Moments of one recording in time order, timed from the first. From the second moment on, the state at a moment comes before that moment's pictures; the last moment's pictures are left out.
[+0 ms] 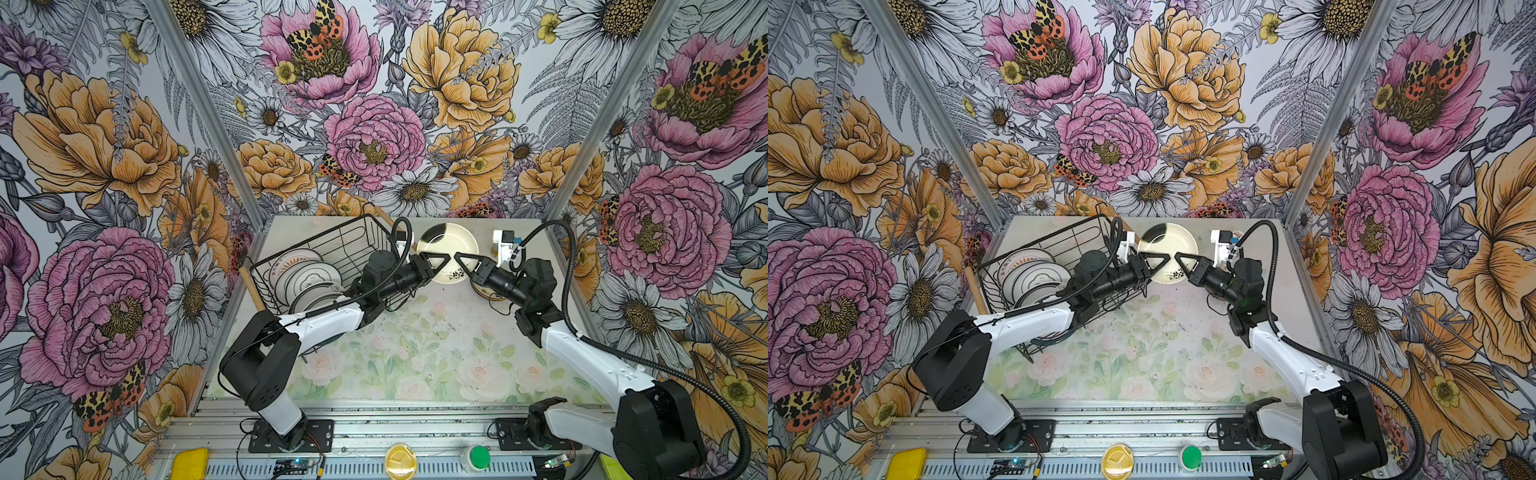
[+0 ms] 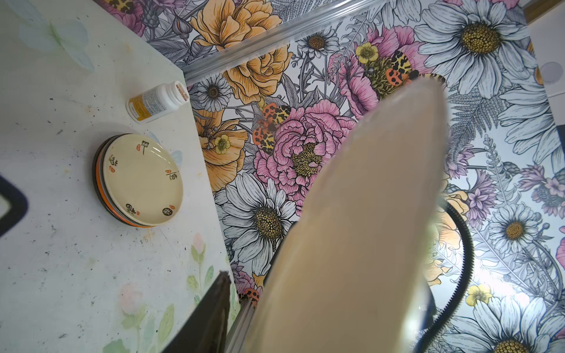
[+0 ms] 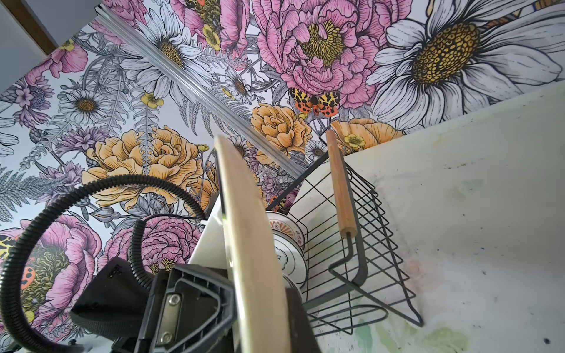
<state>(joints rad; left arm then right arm) -0.73 1.62 1.02 0.59 0.38 -1.22 0.24 1.18 0.70 0.44 -0.62 0.84</state>
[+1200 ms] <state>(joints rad) -0.21 1.05 0.98 -0.38 0.11 -0.59 0.06 1.21 1.25 0.17 0.60 -0.27</state>
